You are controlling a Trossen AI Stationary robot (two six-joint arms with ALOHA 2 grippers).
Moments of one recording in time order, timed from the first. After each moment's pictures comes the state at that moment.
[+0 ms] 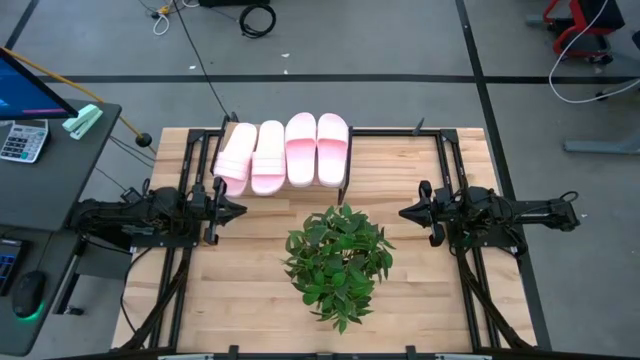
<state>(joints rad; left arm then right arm) -0.02 0.01 0.01 0.16 -0.02 -0.04 0.01 0.03 0.03 -0.02 -0.02 0.29</state>
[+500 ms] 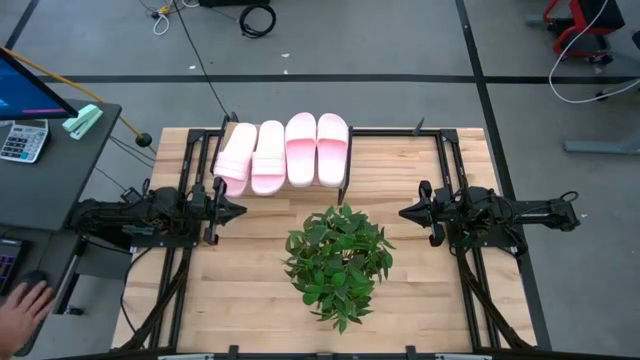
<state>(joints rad) -0.02 0.01 0.01 0.16 -0.02 -0.04 0.01 0.03 0.03 -0.02 -0.02 0.29</state>
